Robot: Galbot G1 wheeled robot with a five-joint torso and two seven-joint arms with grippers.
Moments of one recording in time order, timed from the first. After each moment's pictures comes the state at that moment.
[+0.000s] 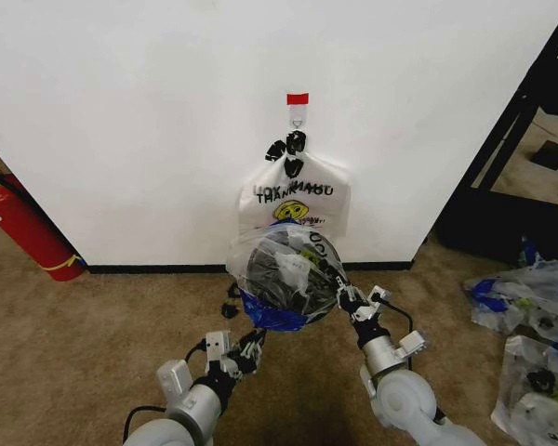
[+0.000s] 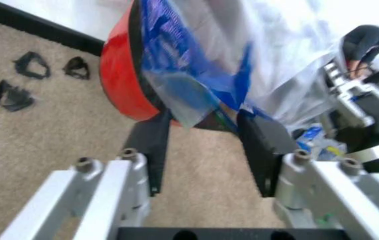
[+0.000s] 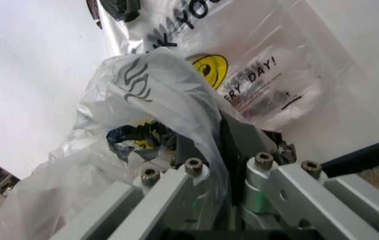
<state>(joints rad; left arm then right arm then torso) 1.59 -1.19 -0.26 -2.33 -0.86 0.39 -0.27 -1.26 1.05 0.09 1.86 1.09 0.31 0.02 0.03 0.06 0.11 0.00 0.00</state>
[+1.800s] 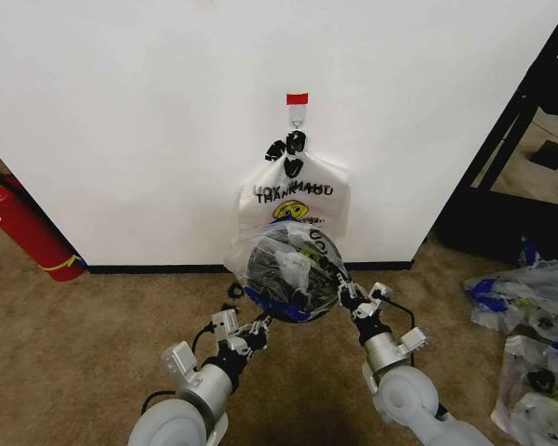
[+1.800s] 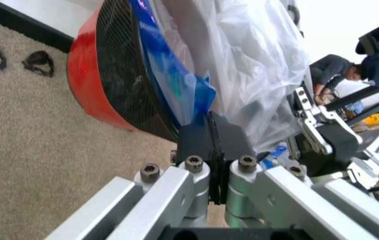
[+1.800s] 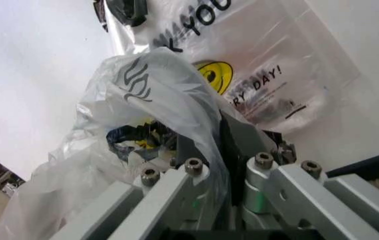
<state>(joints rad) 1.54 -1.26 -0.24 -2.31 -0.96 0.38 -0.27 -1.24 1.04 0.09 1.86 1.08 0.30 0.02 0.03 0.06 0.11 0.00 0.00</state>
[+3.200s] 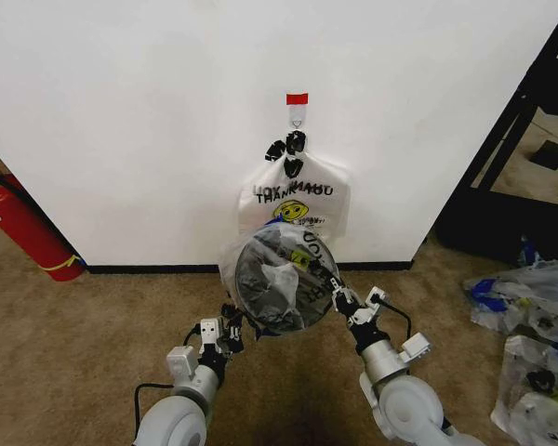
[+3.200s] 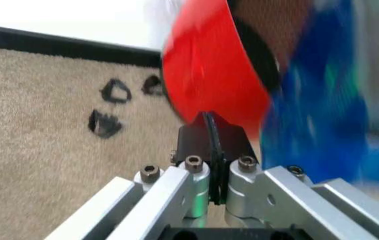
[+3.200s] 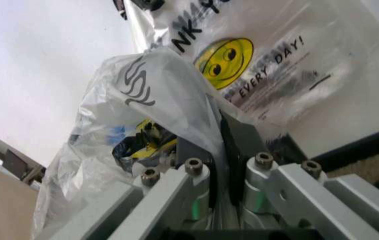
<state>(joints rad) 1.51 -1.19 -0.23 -2.08 -0.53 0.31 -0.24 -1.29 1.02 0.08 1.95 1.14 0.27 0.03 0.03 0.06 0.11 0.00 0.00</state>
